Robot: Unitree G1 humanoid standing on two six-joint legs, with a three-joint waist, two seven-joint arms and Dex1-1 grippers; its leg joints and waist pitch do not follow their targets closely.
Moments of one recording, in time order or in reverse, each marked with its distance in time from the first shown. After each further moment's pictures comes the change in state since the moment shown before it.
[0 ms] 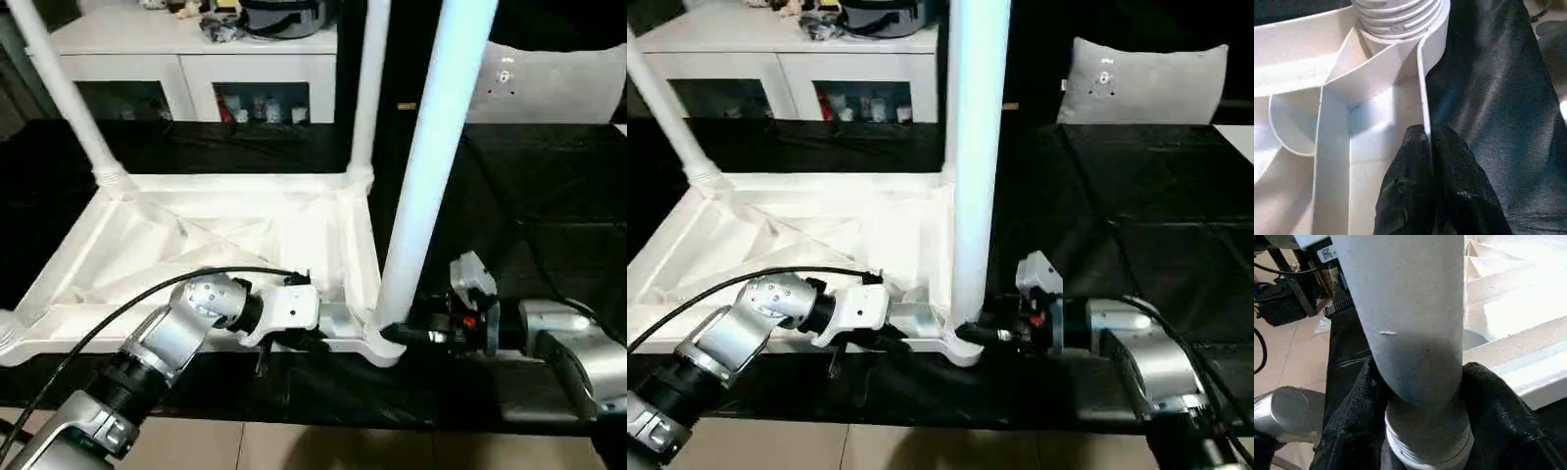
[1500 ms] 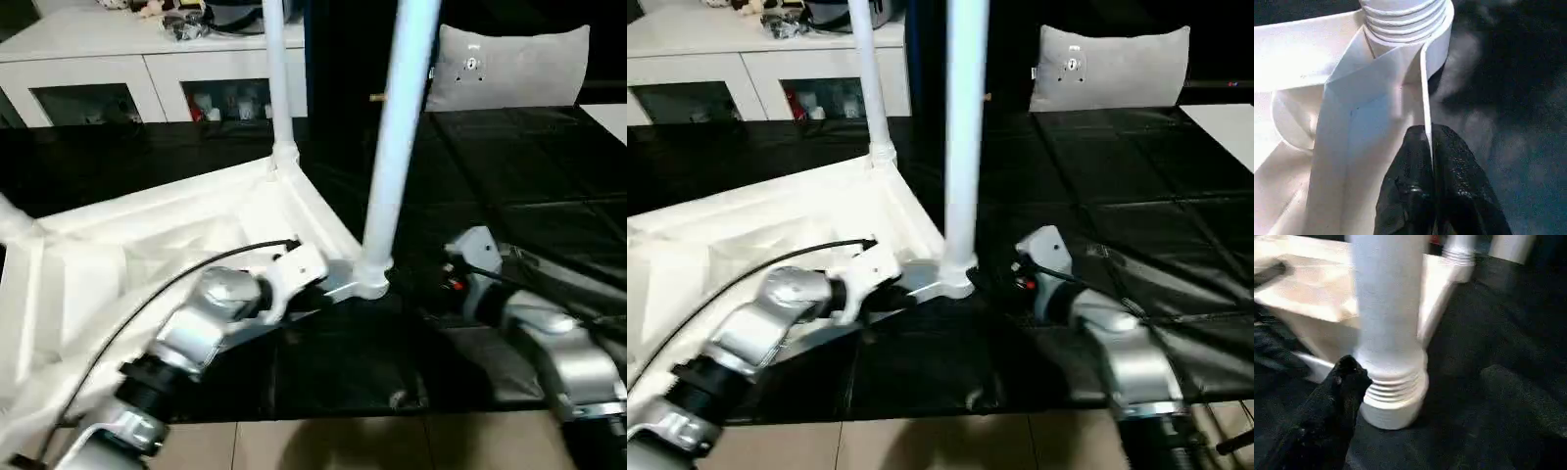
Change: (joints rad) left arm -0.001 -0.107 0.107 -0.018 -0.006 0.275 0.276; right arm -0.001 0.106 -0.090 -0.048 -0.129 -0.032 -0.407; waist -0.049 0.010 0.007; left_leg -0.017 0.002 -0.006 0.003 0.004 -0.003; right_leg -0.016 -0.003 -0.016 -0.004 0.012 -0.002
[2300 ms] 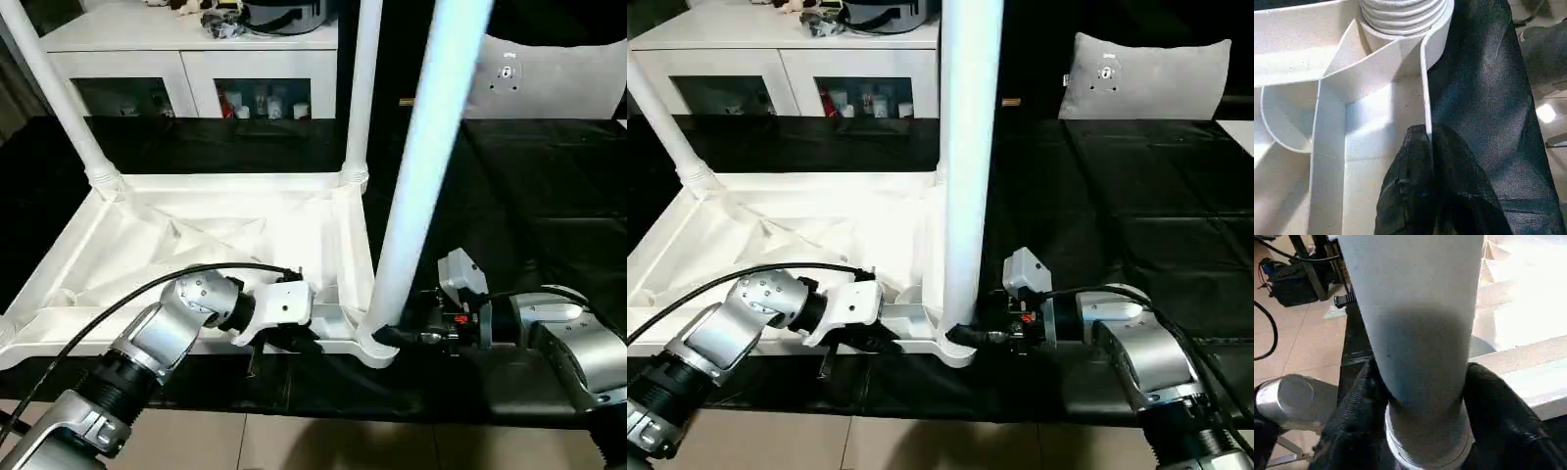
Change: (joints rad) left arm -0.001 0.137 -0.096 -0.020 -0.025 -0.217 -0.322; right arm -0.053 -0.126 0.133 0.015 0.108 0.022 0.437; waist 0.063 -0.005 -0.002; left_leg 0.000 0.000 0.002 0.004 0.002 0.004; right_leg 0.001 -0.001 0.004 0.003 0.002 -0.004
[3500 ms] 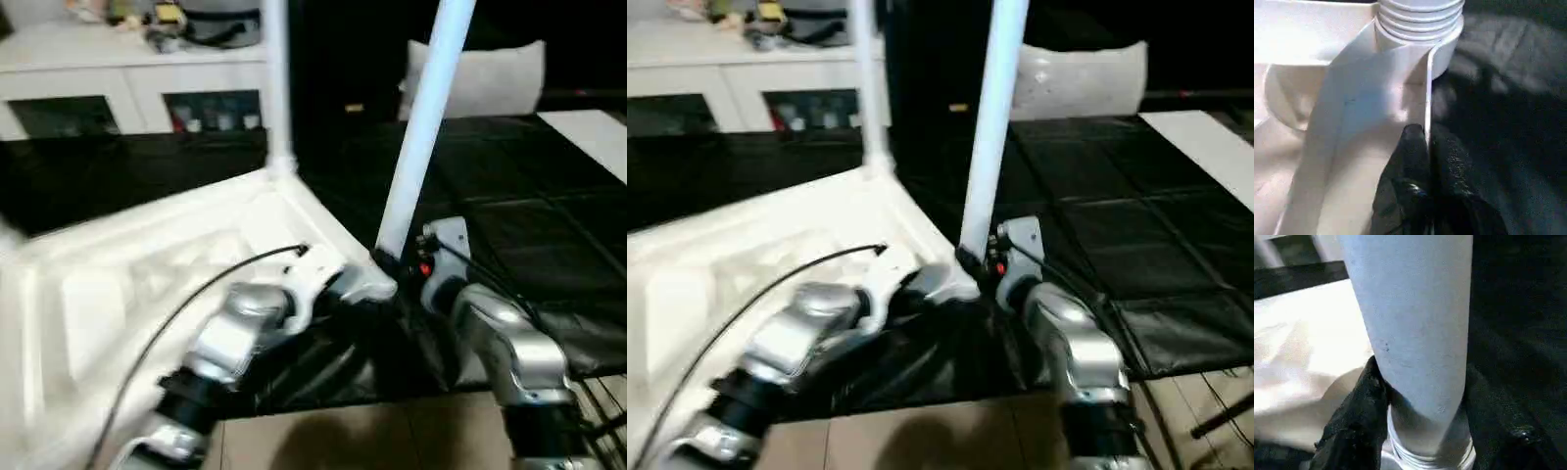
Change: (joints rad) left arm 0.036 -0.431 0.186 -0.009 0.035 0.522 0.604; right arm -0.035 0.445 -0.197 0.027 -0.119 0.223 -0.898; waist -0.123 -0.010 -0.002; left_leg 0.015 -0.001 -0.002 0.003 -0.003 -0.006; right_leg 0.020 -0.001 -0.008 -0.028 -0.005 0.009
